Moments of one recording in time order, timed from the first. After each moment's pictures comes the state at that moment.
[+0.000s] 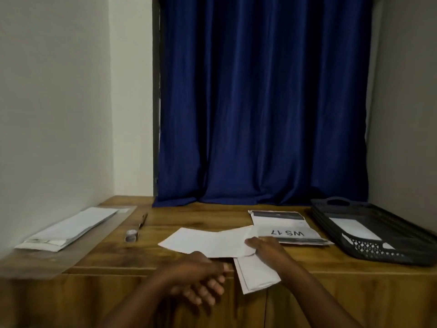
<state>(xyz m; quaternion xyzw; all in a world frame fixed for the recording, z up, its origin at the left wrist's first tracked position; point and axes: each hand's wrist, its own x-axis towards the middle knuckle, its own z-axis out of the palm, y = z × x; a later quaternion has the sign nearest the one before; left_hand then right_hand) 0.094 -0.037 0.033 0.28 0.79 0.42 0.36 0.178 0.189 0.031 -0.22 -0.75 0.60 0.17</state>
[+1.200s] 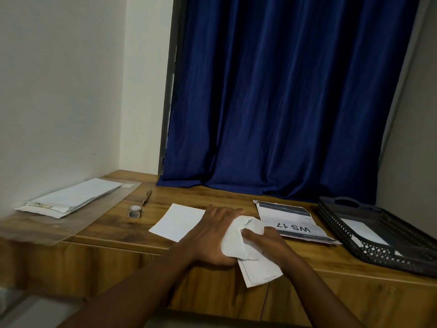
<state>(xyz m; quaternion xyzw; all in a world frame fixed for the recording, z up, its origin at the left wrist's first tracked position) 0.036 0.015 0.010 0.55 0.79 0.21 -0.16 0.161 0.185 0.028 -0.17 -0.82 0.51 0.16</state>
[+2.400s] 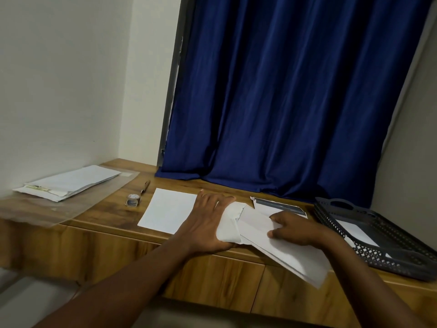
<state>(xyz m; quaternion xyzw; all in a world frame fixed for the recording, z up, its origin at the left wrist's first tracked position) 0.032 0.014 -0.002 0.50 0.78 0.26 -0.28 0.209 0.212 0.109 -0.12 -0.99 0.11 0.00</state>
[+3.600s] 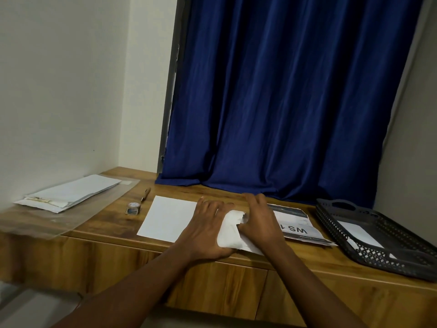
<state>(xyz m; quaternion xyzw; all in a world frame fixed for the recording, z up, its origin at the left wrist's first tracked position) 0.030 0.016 -0.004 0.50 0.78 0.26 -0.27 0.132 0.176 0.053 -0.11 -0.94 0.09 0.31</state>
